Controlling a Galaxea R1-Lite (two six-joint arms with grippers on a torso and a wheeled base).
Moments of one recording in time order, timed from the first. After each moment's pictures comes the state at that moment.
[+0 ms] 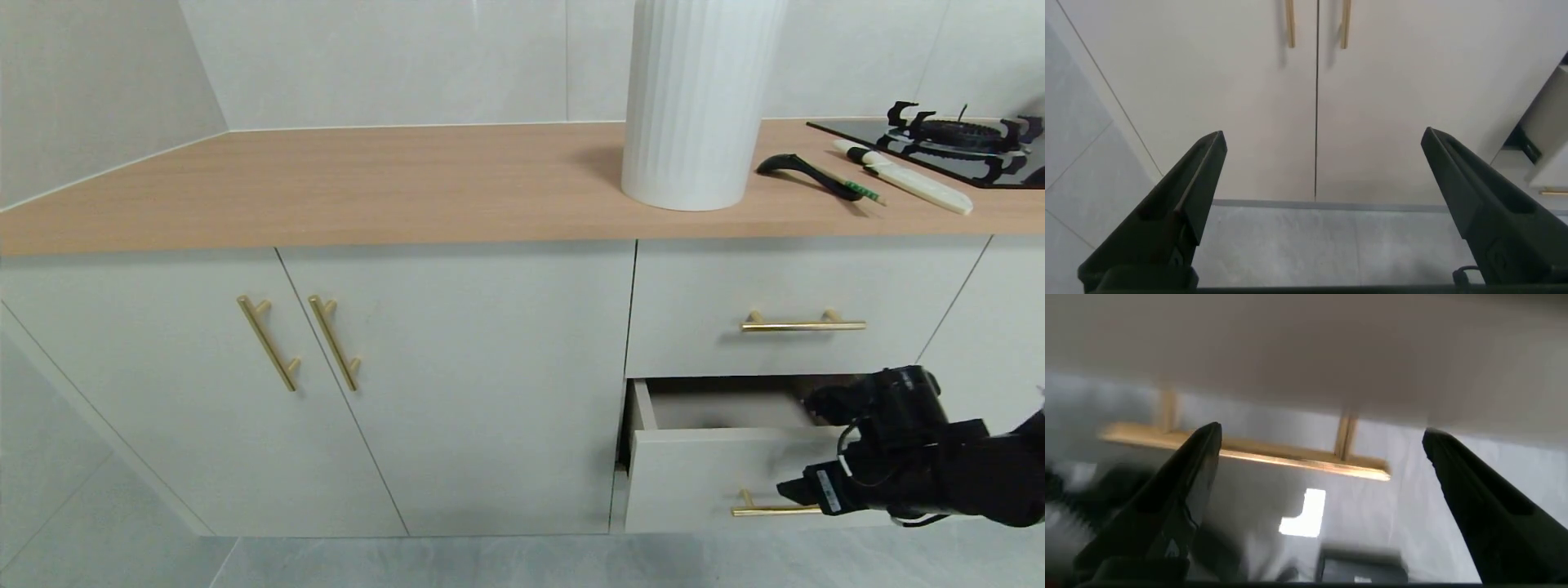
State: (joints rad) left arm 0.00 0.00 0.00 0.00 0.04 -0.01; right arm 0.15 1.91 -0.59 -0.42 -0.08 -0.07
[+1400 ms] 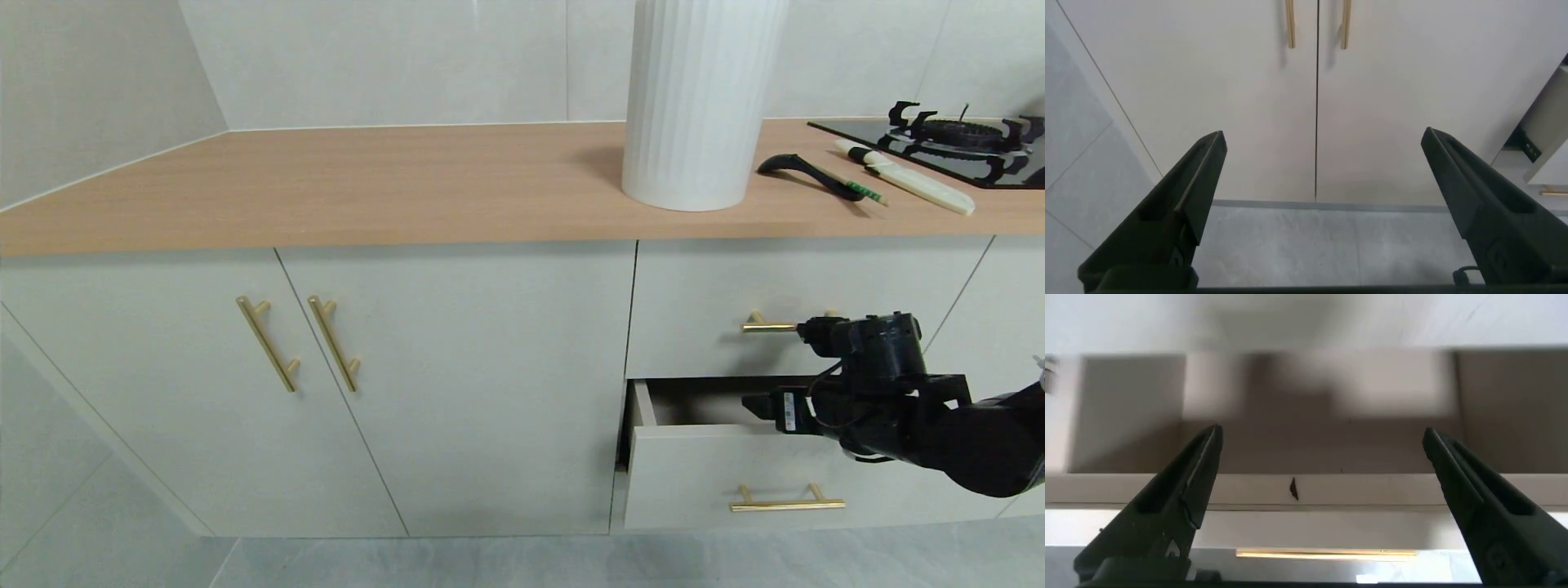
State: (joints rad) left arm 0.00 0.00 0.00 0.00 0.04 -0.01; right arm 0.25 1.90 -0.72 -0.57 -0.19 0.17
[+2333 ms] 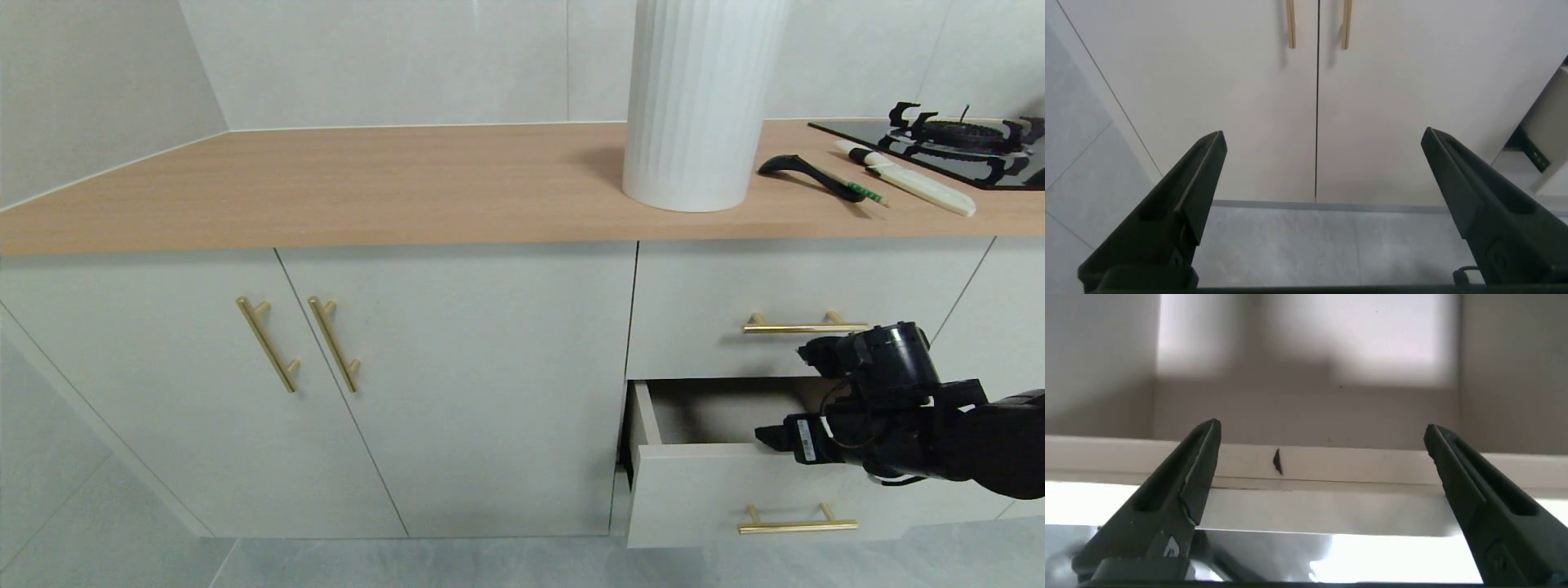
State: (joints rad) left arm 0.00 0.00 0.00 0.00 0.04 -0.01; right arm 0.25 1.84 -0.70 -0.34 -0.17 0.10
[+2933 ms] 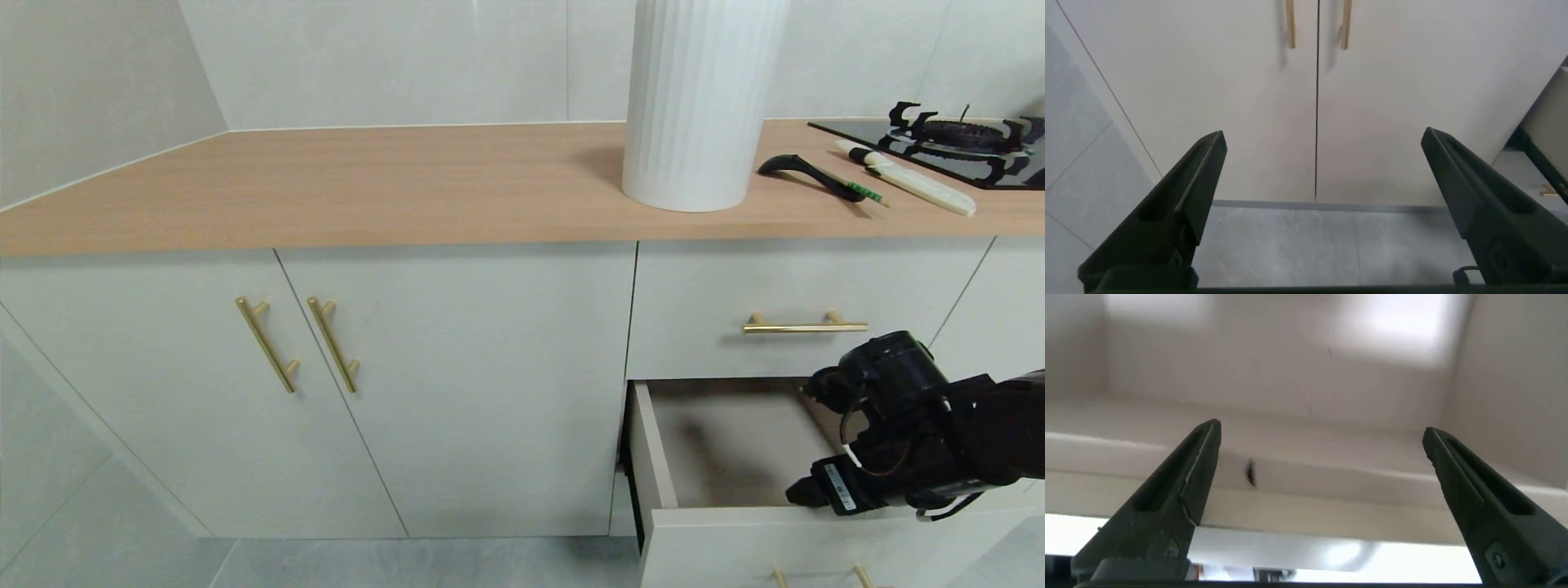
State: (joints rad) left arm 0.00 0.00 0.00 0.00 0.04 -0.01; right arm 0.26 1.77 -0.78 0.12 -0.16 0.04
